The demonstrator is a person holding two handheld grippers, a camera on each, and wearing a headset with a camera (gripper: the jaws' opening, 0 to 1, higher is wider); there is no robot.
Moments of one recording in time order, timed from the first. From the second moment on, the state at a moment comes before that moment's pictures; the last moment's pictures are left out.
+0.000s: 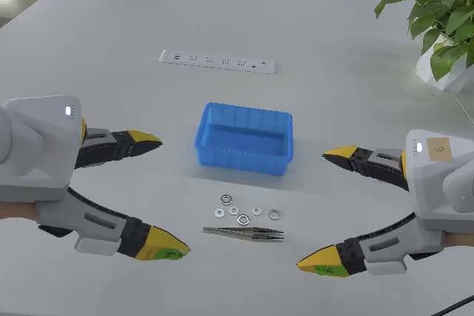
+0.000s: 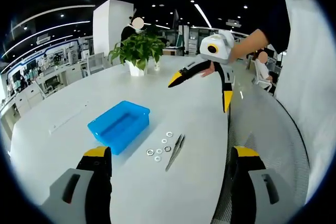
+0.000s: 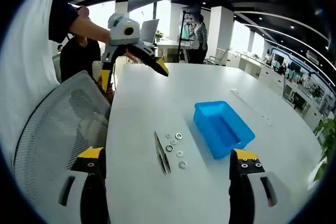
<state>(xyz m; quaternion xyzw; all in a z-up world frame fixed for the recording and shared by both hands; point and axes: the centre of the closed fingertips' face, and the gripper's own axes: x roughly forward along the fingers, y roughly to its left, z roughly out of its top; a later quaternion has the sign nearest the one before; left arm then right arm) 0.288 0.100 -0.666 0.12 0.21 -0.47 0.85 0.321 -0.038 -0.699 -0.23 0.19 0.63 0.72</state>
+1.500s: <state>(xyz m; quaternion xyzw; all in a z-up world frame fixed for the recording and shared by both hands) 0.281 0.096 -0.678 0.13 0.23 -0.47 0.84 0.327 -0.040 -0.698 -0.23 0.19 0.62 0.73</state>
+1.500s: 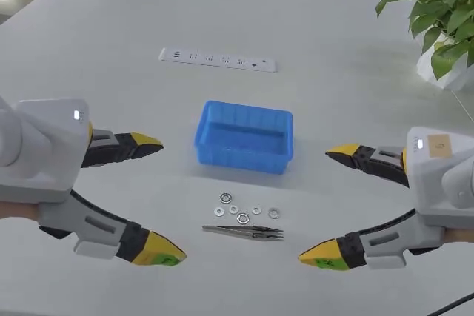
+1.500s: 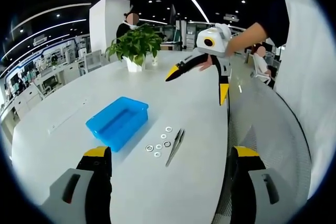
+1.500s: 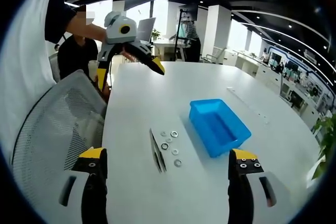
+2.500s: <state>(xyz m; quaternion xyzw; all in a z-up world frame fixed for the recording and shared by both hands) 0.300 0.098 -0.685 0.13 0.20 -0.47 0.85 0.337 -0.030 -0.707 -0.21 0.20 0.61 0.73</state>
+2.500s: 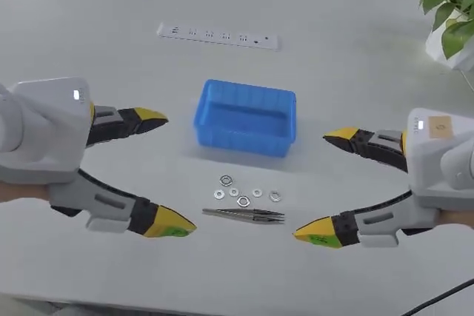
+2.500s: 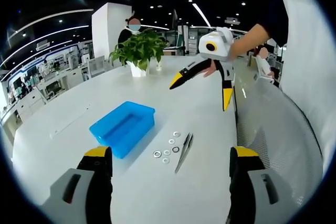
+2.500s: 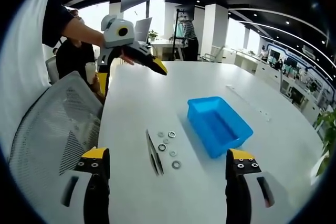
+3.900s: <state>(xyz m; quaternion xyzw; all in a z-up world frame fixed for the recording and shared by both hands) 0.301 0.069 -0.771 0.12 0.28 -0.50 0.81 0.319 0.010 -0.778 -0.21 0.26 0.65 0.68</state>
